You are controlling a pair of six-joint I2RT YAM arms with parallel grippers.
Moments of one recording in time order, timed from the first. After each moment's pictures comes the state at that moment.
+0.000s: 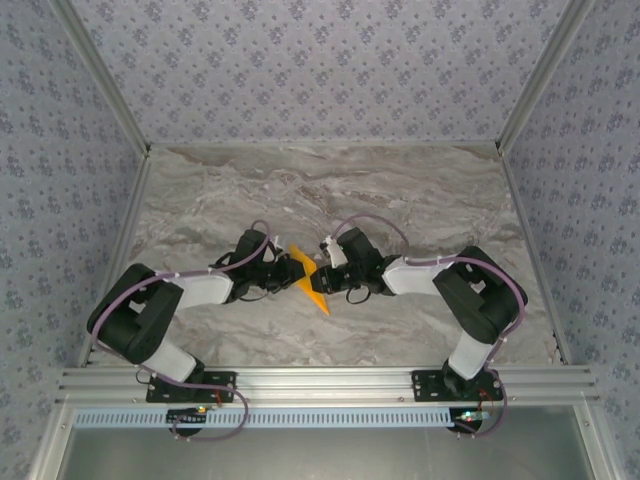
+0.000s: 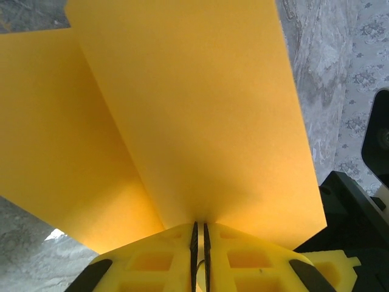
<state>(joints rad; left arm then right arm) -0.57 1.53 0.56 0.24 0.50 -0.99 0.74 1.71 0.77 0.15 -0.47 0.50</state>
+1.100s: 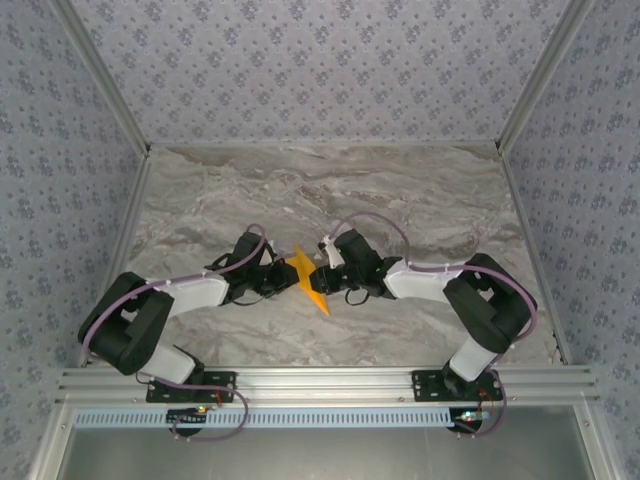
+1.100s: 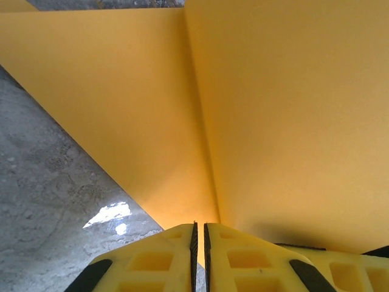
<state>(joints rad) -0.57 1.47 0.55 0.09 0.44 -0.95 0.78 1.64 0.78 0.09 -0.34 0.48</state>
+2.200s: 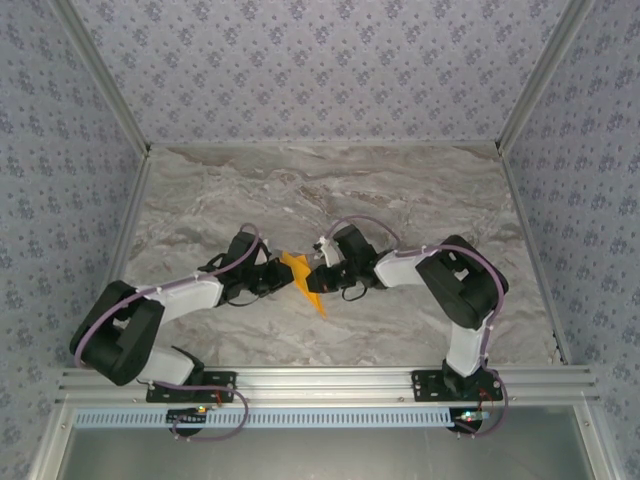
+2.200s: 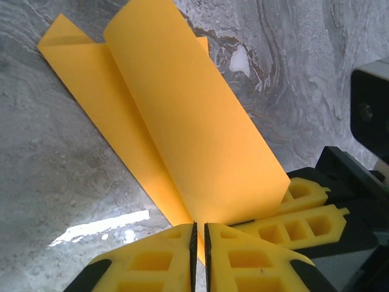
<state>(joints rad) -0.54 1.41 0.55 0.03 0.40 -0.92 0.71 1.85 0.84 0.18 -0.67 0.53</state>
